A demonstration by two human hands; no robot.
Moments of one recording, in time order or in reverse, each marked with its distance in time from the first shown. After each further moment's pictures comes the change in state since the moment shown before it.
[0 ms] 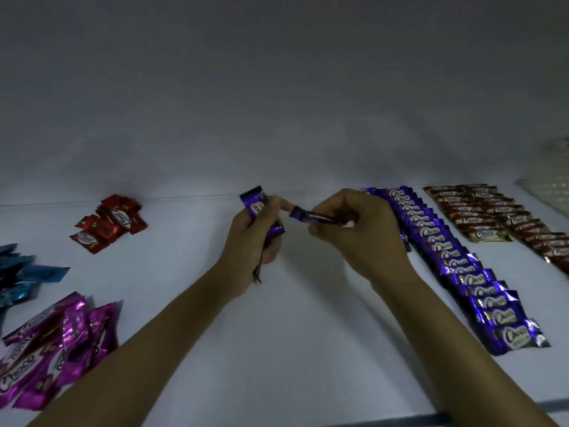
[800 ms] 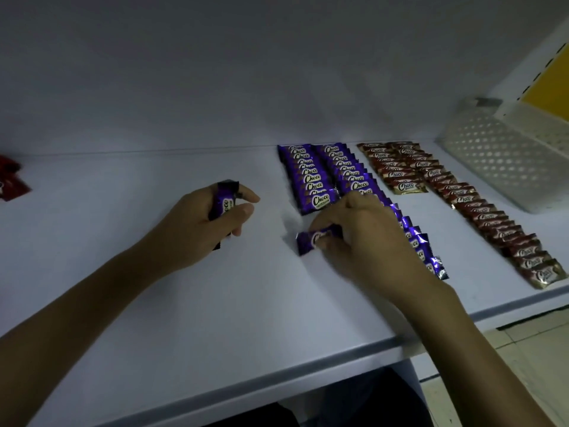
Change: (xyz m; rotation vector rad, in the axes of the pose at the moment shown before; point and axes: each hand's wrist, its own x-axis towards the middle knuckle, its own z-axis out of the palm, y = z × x) left_hand -0.012 -0.017 0.012 0.622 -0.294 0.011; right_hand -0.060 0.039 -0.077 -0.822 -0.170 -0.043
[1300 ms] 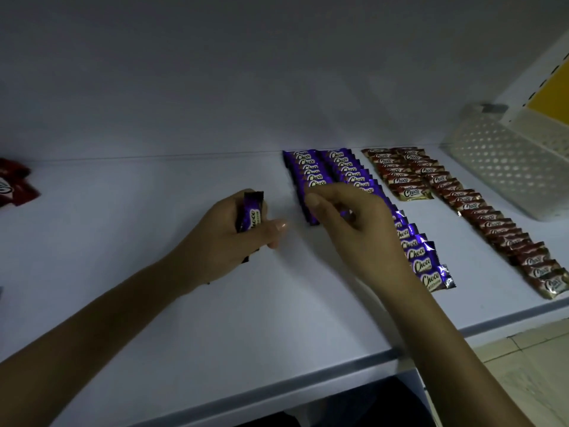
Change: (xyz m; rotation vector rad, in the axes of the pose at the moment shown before) left_hand -0.005 0.028 0.021 -0.268 -0.006 -0.040; right_hand 0.017 -0.023 0.003 0.559 0.226 0.101
